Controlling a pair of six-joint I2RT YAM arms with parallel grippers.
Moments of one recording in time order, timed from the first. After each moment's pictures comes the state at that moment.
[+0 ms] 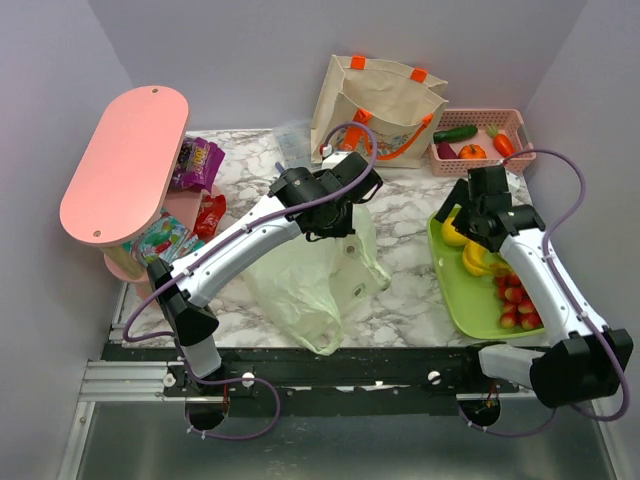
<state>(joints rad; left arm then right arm) -0.95 1.72 1.97 -1.28 -0.34 -0.78 0.16 1.19 1.11 -0.80 0.28 0.63</state>
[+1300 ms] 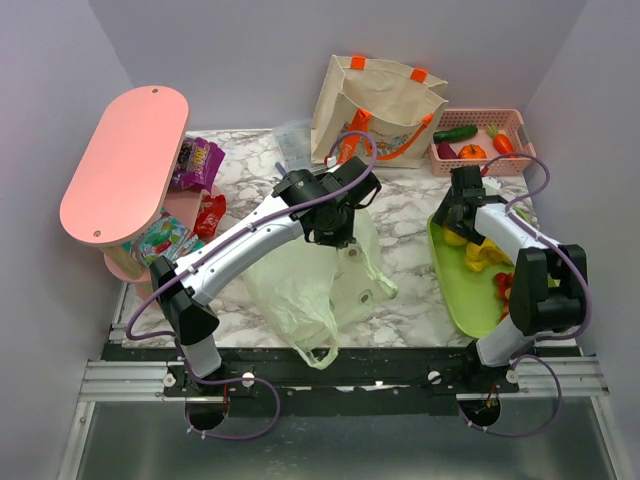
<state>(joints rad) -0.94 1.73 1.91 -1.28 -0.19 -0.76 0.08 1.61 1.06 -0.49 0.38 0.58</state>
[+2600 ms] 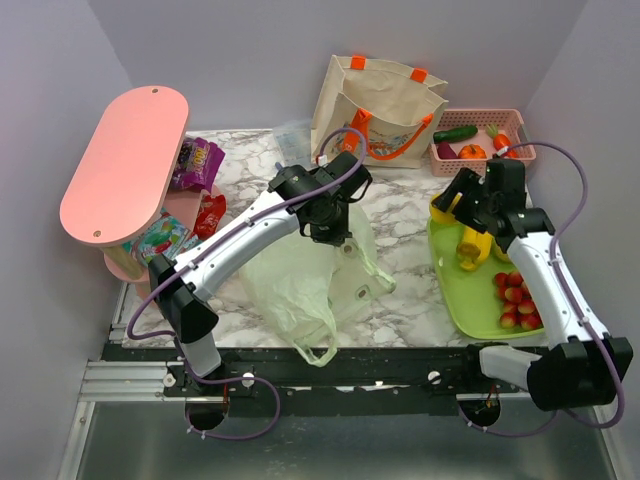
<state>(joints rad) -0.88 1.73 1.87 -1.25 -0.13 -0.79 0.08 1.22 1.09 -0.60 0.03 0.55</state>
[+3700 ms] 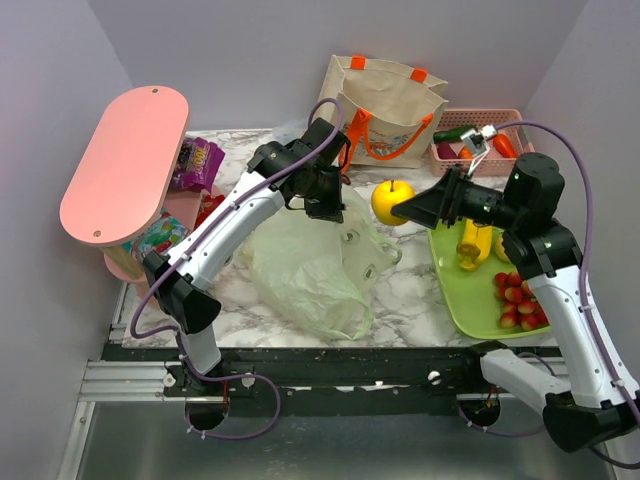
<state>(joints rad) -0.73 1.76 2.00 -1.21 0.09 -0.72 0.22 0.99 1.23 -0.39 -0.84 0.58</state>
